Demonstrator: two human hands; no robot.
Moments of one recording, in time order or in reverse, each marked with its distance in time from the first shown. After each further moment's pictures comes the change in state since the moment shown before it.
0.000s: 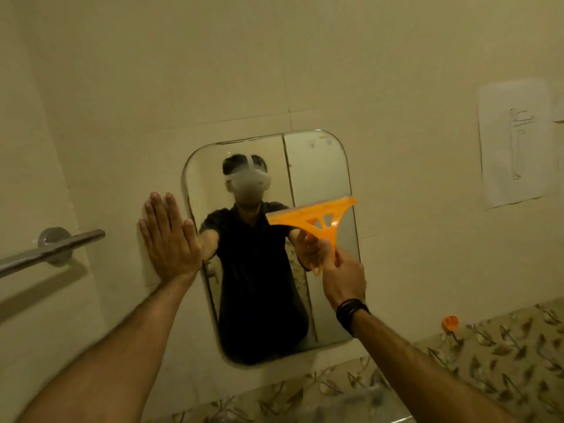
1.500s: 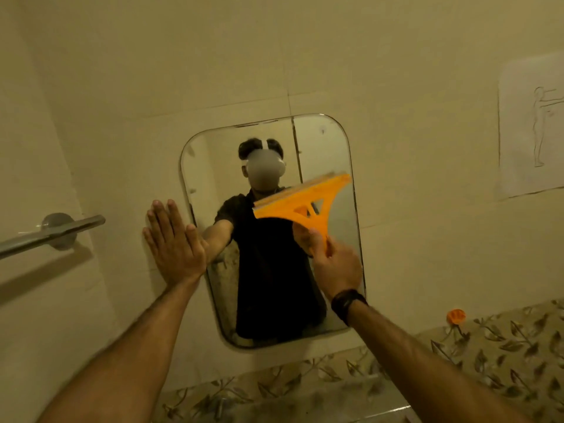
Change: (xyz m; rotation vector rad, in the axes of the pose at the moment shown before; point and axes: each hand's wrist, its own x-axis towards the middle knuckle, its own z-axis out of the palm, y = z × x) left_hand -0.038 -0.001 0.001 0.078 -0.023 -0.070; right_hand -0.001 -0.006 -0.006 0.025 -0.113 -0.145
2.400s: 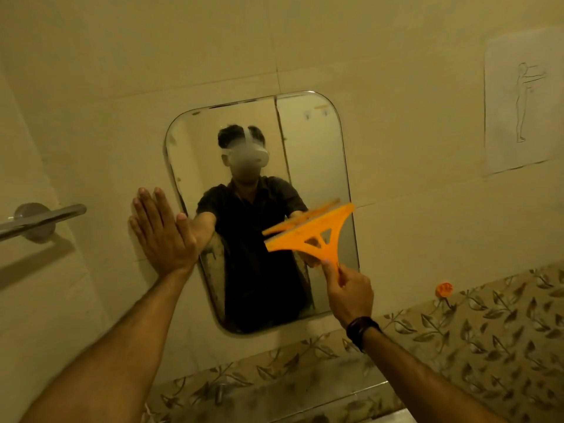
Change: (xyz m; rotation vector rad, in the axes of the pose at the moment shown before) left_hand -0.001 -0.008 0.006 -0.036 0.021 0.040; right_hand -0.063 0.070 -0.005 -0.133 0.045 0.105
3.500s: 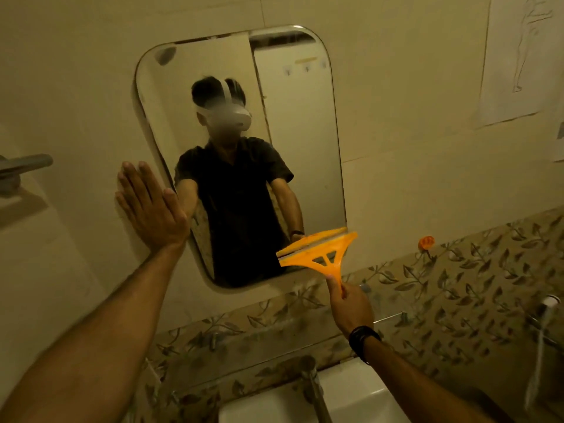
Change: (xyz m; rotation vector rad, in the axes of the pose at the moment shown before) left_hand -0.040 -0.008 0.004 -0.048 -0.027 -0.023; right_hand -0.090 0.088 -0.006 -0.119 -0.161 0.300
